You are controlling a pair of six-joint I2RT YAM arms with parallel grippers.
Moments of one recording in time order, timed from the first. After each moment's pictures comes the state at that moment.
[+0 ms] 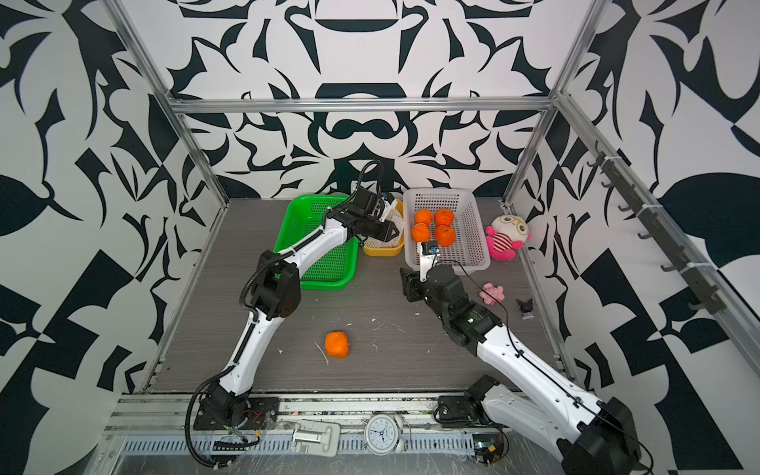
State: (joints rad) left arm -0.63 2.48 2.27 -0.56 0.35 -0.16; right arm 0.60 0.93 0.68 -0.17 0.18 0.32
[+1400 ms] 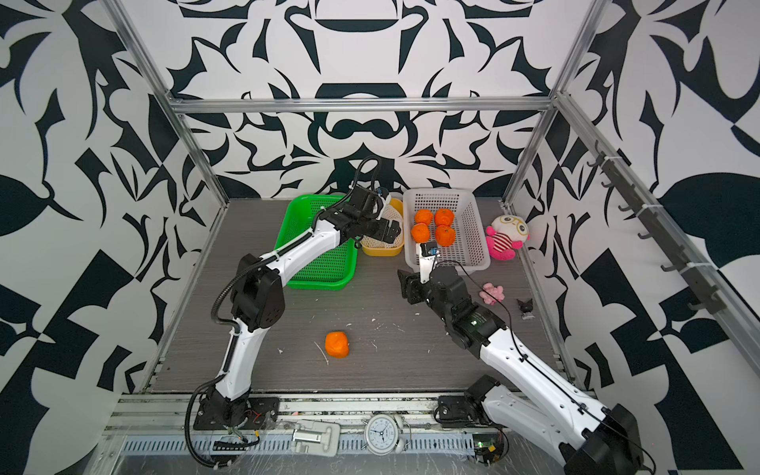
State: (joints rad) left arm -0.69 2.20 2.03 -0.53 0.10 -0.18; right arm 0.60 0.90 0.68 -0.19 0.10 0.26
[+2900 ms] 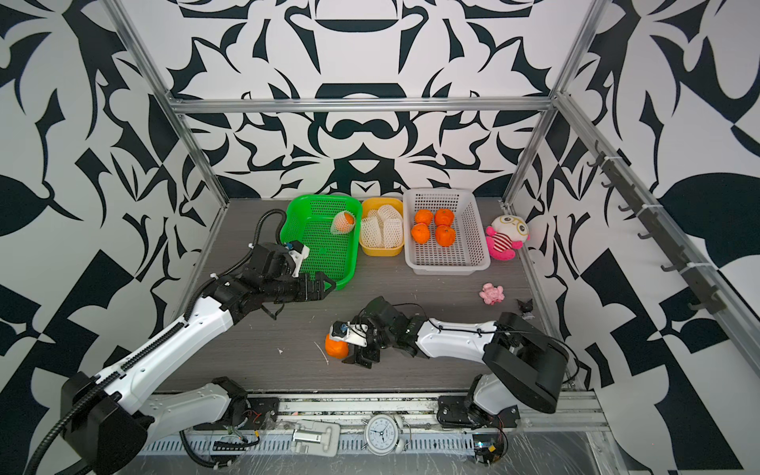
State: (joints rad) left arm -0.55 1.14 0.93 -0.60 0.29 -0.55; right arm 0.97 1.48 0.63 0.10 -0.43 -0.41
